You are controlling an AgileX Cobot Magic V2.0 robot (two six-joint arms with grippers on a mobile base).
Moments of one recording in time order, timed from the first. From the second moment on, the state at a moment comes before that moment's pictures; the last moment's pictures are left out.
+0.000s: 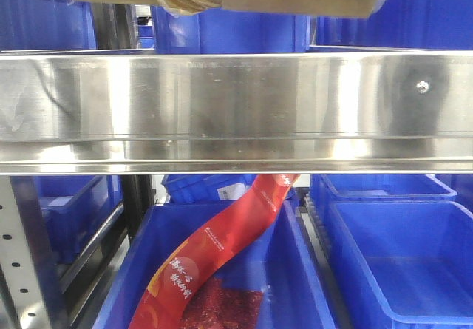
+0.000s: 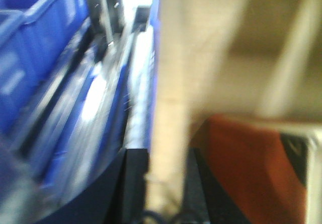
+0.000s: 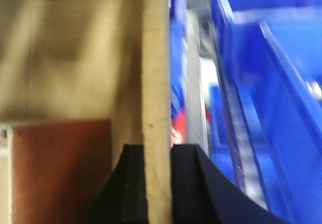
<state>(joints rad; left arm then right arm) -0.52 1.58 -1.97 0.64 1.04 -0.69 0.33 1.44 -1.68 -0.37 0.84 0.56</state>
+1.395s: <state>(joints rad) -0.48 1.70 -1.97 0.49 1.13 -0.52 0.33 1.56 -1.69 -0.31 0.90 0.56</state>
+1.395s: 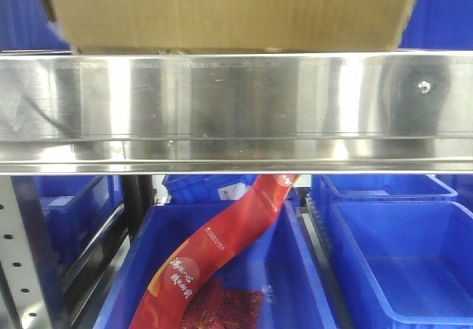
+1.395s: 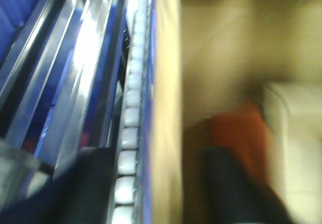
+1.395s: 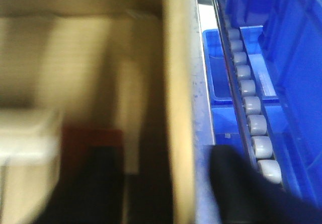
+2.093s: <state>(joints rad) -0.48 1.63 -2.00 0.48 1.13 -0.52 0.33 1.51 -1.78 -0.30 1.00 0.51</state>
